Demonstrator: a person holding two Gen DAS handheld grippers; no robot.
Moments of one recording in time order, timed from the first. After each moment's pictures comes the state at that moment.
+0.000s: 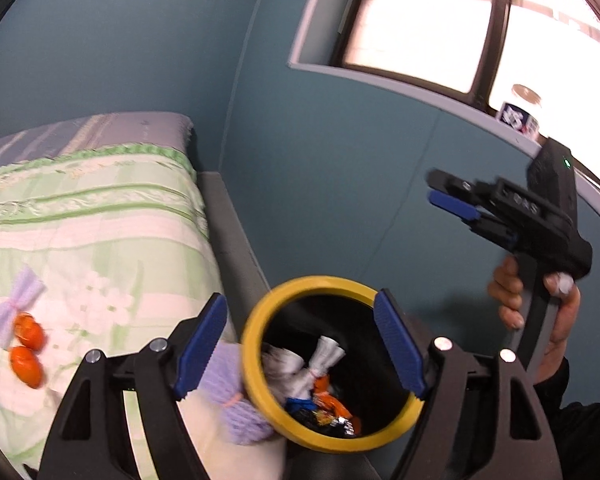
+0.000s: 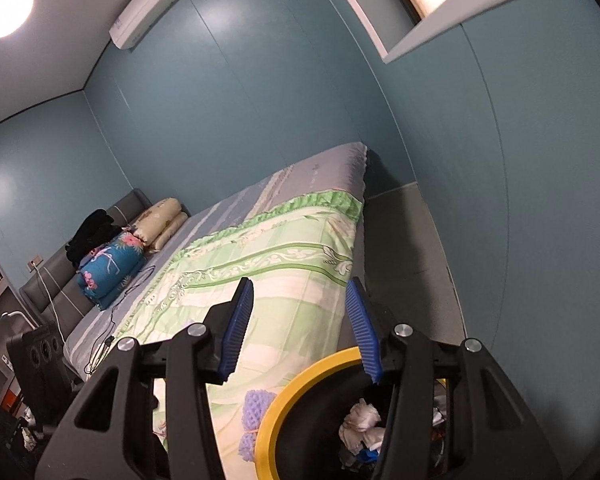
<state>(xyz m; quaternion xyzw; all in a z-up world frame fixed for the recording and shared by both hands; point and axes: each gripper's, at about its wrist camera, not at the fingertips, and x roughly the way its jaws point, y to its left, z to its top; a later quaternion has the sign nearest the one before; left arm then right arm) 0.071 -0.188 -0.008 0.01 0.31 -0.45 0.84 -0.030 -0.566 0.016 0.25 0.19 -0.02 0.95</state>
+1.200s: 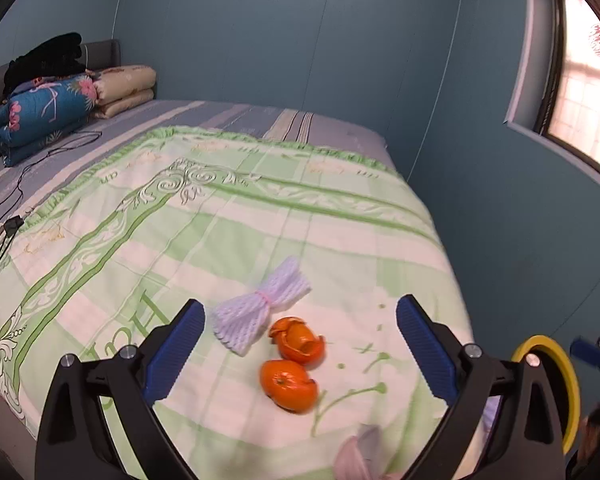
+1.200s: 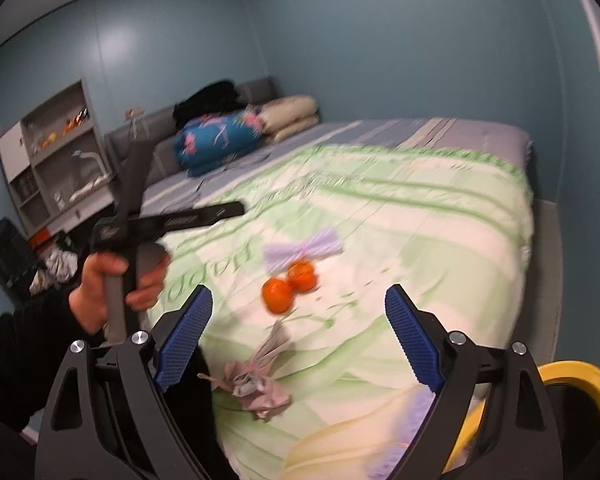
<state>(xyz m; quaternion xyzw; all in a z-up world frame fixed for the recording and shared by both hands) 0.234 0.038 -0.049 -0.04 0.34 -0.17 0.92 0.084 -0.305 -0.040 0.07 0.27 0.23 0.93</state>
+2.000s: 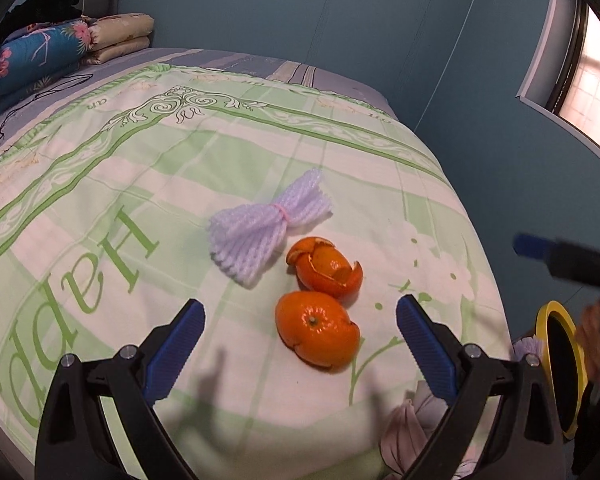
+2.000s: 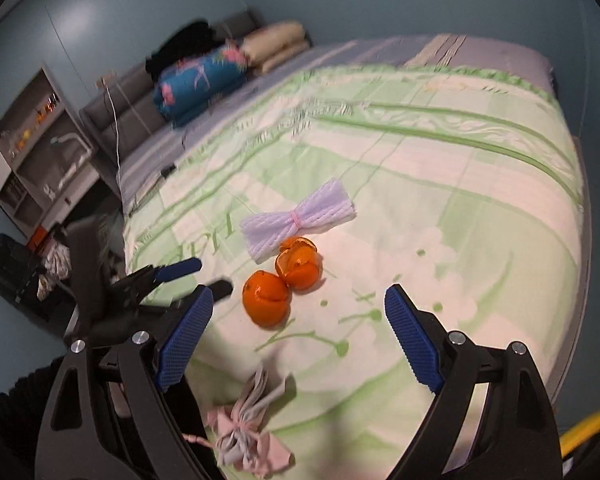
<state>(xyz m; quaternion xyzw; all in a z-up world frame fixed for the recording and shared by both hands) 0.242 0.052 -0.143 -0.07 0.40 -0.19 0.89 0.234 -0.264 -0.083 0.09 0.42 0.24 0.87</state>
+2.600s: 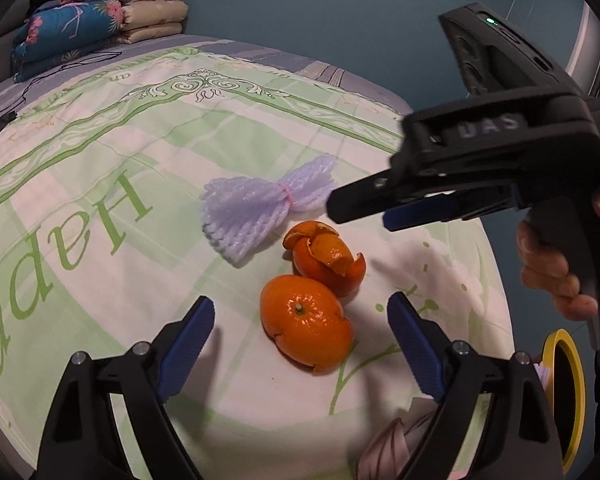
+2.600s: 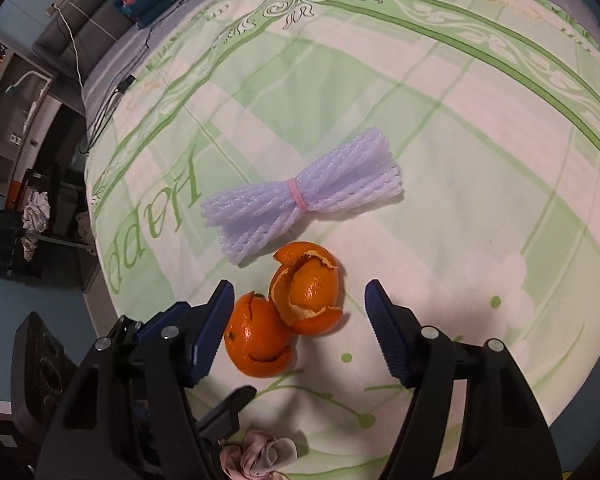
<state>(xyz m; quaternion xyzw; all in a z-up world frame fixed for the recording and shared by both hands) 0.241 0.036 -0.165 -0.11 0.41 -0.14 0.89 0.361 -0.175 -0.140 0.03 0.62 0.23 0.75</state>
